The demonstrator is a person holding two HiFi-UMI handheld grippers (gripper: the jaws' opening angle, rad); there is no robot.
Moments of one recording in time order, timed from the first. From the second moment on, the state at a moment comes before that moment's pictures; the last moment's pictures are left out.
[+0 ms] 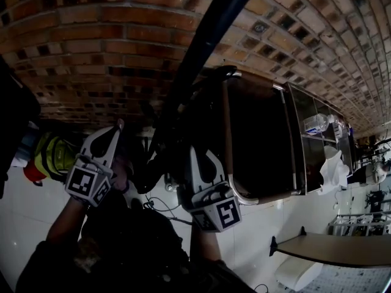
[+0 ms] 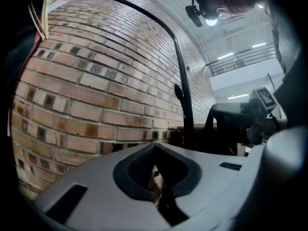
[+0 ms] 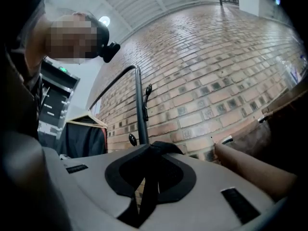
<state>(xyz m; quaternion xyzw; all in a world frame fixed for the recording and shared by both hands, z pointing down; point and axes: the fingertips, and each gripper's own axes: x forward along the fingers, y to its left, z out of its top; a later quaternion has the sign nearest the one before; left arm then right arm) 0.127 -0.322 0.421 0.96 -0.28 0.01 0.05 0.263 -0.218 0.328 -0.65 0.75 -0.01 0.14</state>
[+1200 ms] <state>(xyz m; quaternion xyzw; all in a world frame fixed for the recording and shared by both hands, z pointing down) 0.039 -0.164 0.376 0.96 -0.26 -0.01 0.03 0.170 -0.051 0.303 -0.63 0.75 0.00 0.17</state>
